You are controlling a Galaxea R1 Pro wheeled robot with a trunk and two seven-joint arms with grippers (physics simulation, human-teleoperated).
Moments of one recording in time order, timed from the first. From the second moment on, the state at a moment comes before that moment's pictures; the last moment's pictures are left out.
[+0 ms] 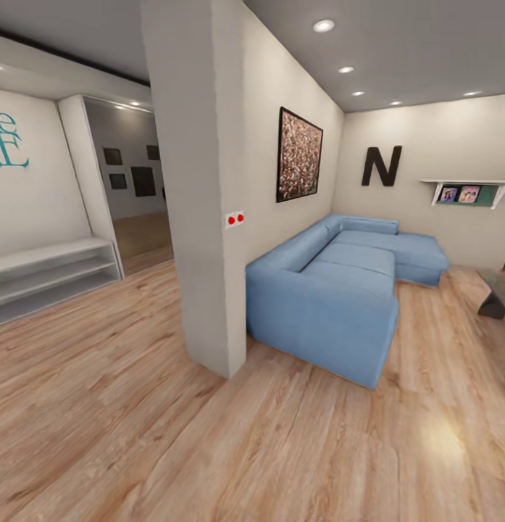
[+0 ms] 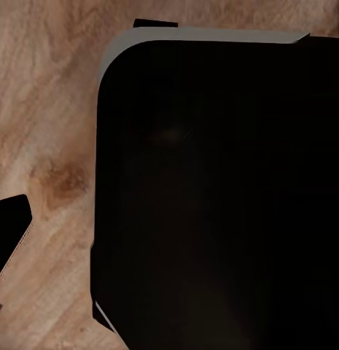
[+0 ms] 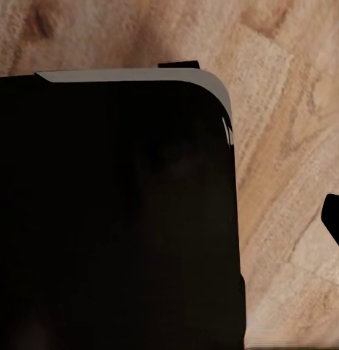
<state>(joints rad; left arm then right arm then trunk) 0.00 0.00 0.01 -0.05 0.09 -0.01 0.00 0.00 -0.01 -0.02 0.02 -0.06 -0.19 0.01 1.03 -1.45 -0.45</state>
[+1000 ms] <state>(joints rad) 0.00 0.00 0.01 -0.05 0.09 -0.01 0.00 0.00 -0.01 -0.03 0.02 -0.07 -0.19 0.01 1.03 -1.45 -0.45</state>
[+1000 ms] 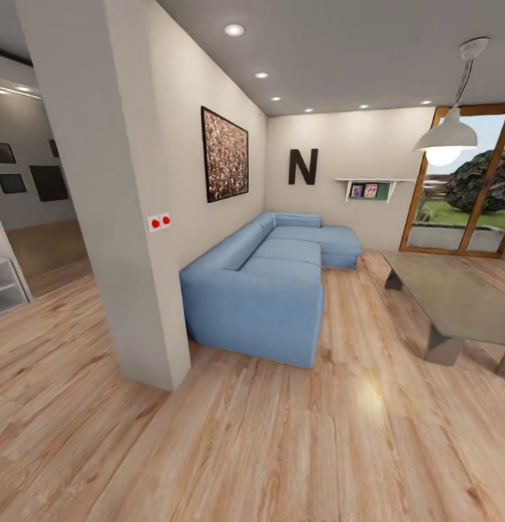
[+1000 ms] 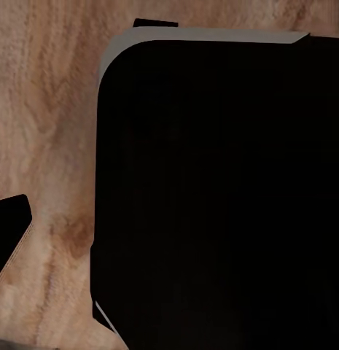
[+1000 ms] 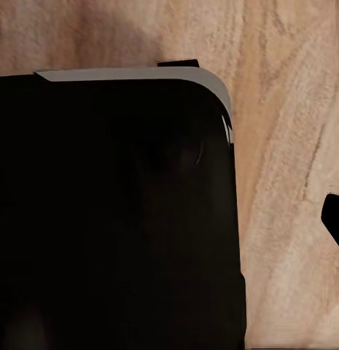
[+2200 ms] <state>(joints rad) 0.00 0.05 0.01 -0.07 0.31 -0.07 0.00 0.00 -0.01 -0.03 0.02 -0.07 -0.19 0.01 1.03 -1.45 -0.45</state>
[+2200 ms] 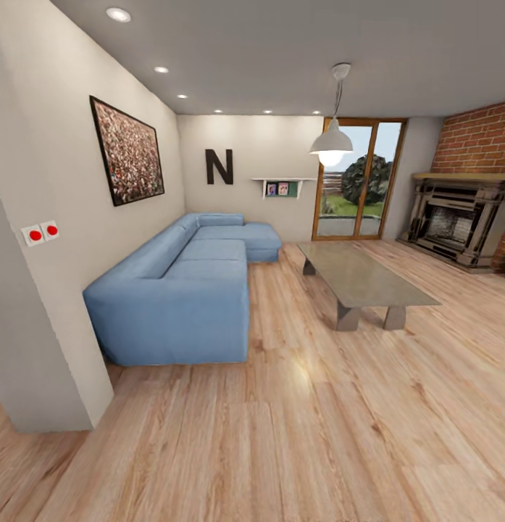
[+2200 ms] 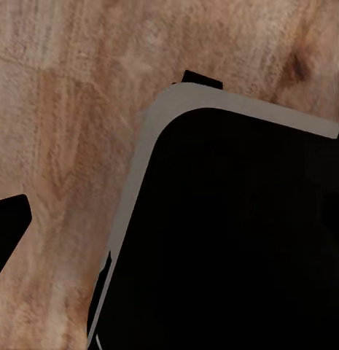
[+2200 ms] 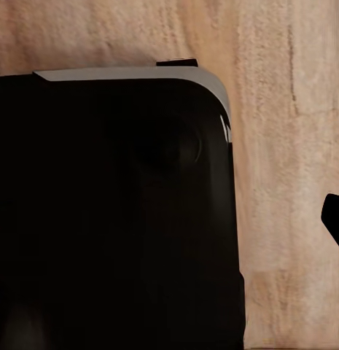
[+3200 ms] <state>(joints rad) 0.00 0.05 0.01 -0.08 0.26 -0.06 -0.04 0.00 -0.01 -0.03 0.02 -0.14 -0.19 0.01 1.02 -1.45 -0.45</state>
